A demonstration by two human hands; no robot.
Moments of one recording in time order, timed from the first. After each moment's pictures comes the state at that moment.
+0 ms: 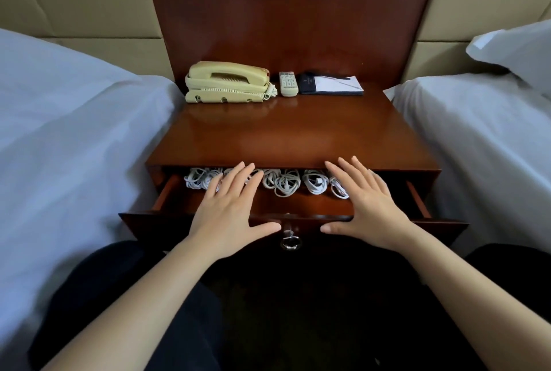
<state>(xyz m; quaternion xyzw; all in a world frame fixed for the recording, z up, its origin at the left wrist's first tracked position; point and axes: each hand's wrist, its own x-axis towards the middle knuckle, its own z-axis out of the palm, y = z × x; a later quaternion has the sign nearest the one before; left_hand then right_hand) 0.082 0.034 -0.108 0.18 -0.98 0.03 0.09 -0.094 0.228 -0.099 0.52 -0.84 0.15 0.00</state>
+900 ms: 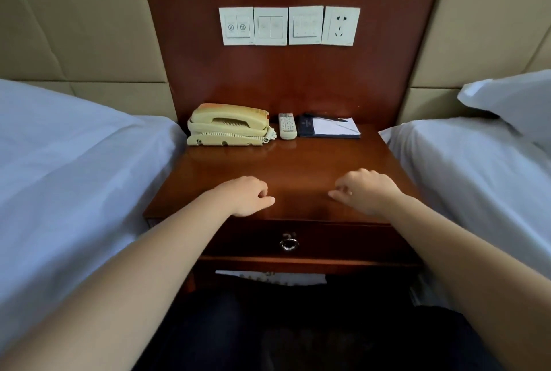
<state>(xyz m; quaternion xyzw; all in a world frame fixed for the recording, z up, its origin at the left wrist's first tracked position) -0.015 -0.023 -0.020 0.22 -0.97 -0.08 -0.12 -0.169 0.163 -0.020 0.46 -0.89 0.01 -0.01</state>
